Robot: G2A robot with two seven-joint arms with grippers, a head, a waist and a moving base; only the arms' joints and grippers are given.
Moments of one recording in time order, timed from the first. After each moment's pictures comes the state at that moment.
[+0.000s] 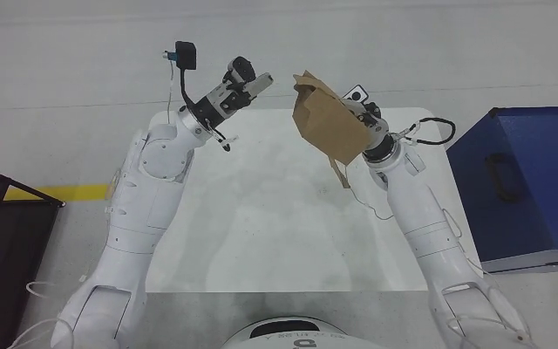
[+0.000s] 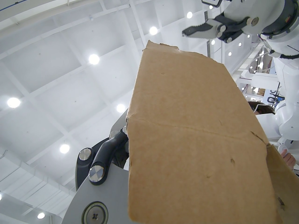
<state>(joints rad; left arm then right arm) 0.95 -1.29 -1.24 -1.43 0.29 -0.58 -0.40 -1.04 -1.30 1.23 -1.27 1.32 0.19 1.27</state>
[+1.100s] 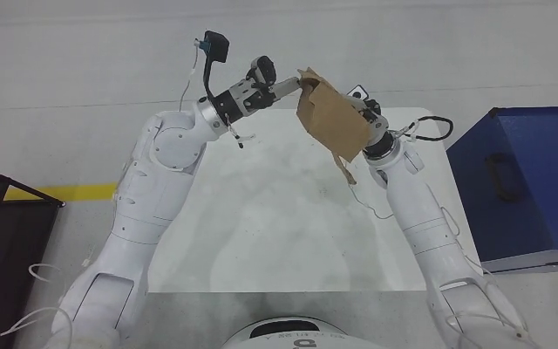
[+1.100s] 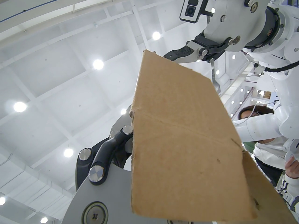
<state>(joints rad) 0.89 -1.29 -1.16 -1.45 0.32 -0.56 -0.46 -1.02 -1.31 1.25 -1.19 1.34 0.21 1.27</state>
